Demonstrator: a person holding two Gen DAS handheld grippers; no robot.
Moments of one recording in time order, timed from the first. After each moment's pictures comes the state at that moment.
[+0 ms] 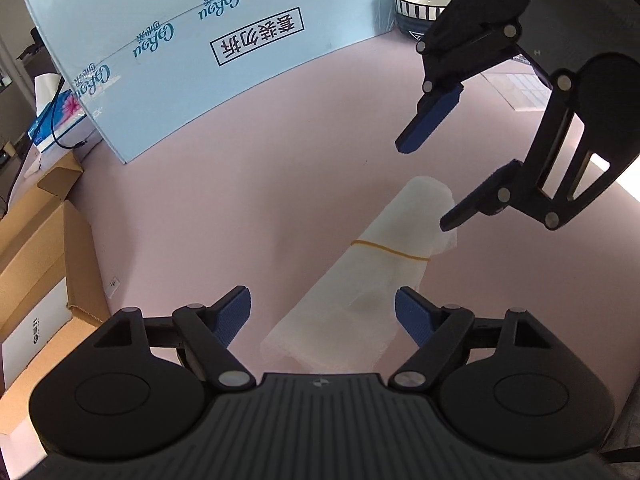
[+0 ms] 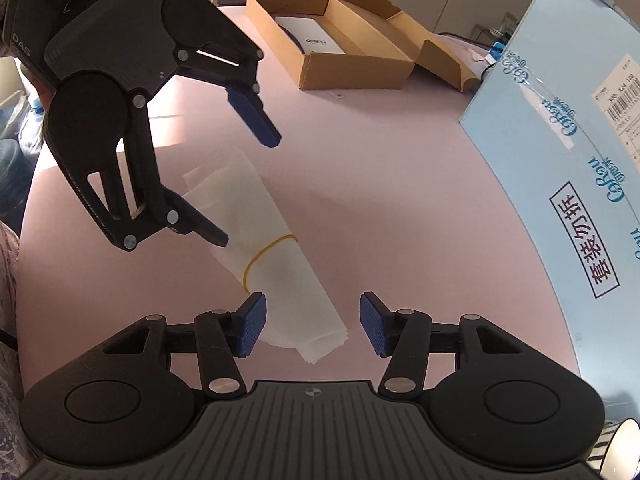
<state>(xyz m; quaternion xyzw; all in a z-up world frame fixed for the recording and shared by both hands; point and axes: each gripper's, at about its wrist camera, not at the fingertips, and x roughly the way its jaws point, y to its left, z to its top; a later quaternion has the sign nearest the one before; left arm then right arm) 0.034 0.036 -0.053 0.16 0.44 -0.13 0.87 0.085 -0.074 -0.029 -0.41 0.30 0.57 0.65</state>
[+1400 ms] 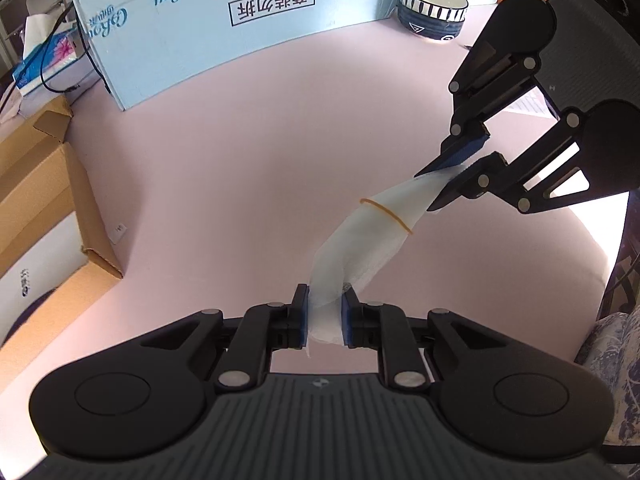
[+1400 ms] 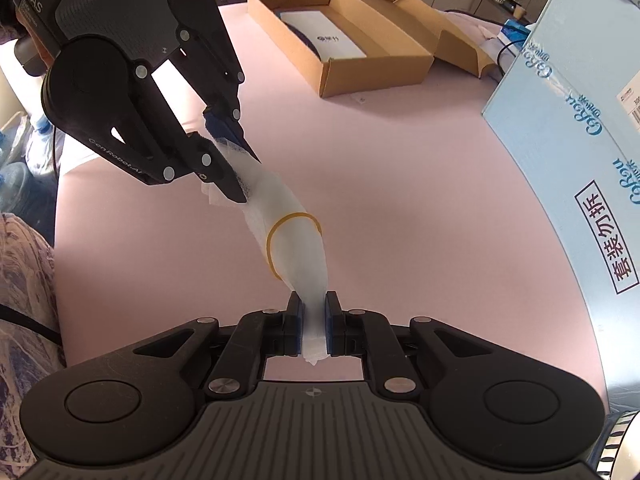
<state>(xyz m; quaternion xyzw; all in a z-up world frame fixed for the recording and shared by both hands) 0.048 0.122 -0.027 0.10 0.50 -0.19 0.84 0.051 -0.020 0.000 -0.38 0.36 0.55 0.65</state>
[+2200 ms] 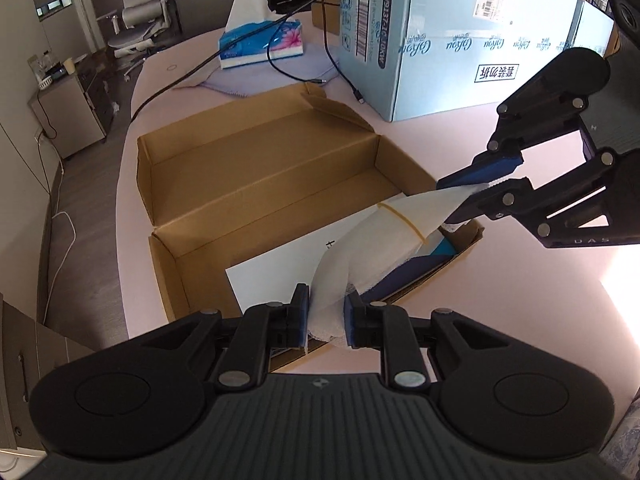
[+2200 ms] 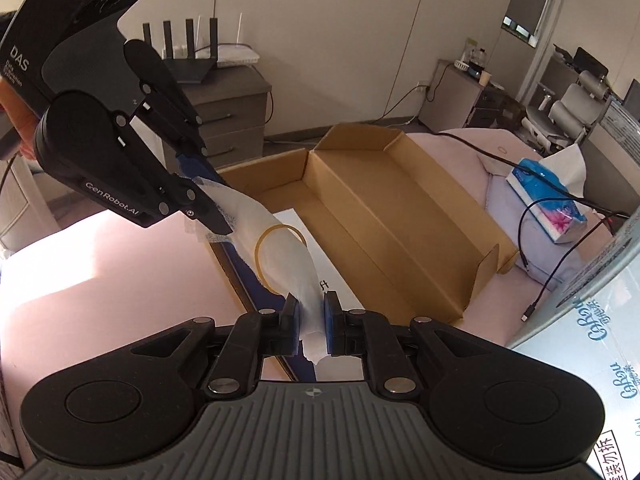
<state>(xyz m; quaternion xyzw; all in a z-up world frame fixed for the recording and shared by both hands) 0.060 0.393 0.011 0.05 0.47 -0.10 0.88 0.080 0.233 0.036 -0.32 0.30 0.54 0.72</state>
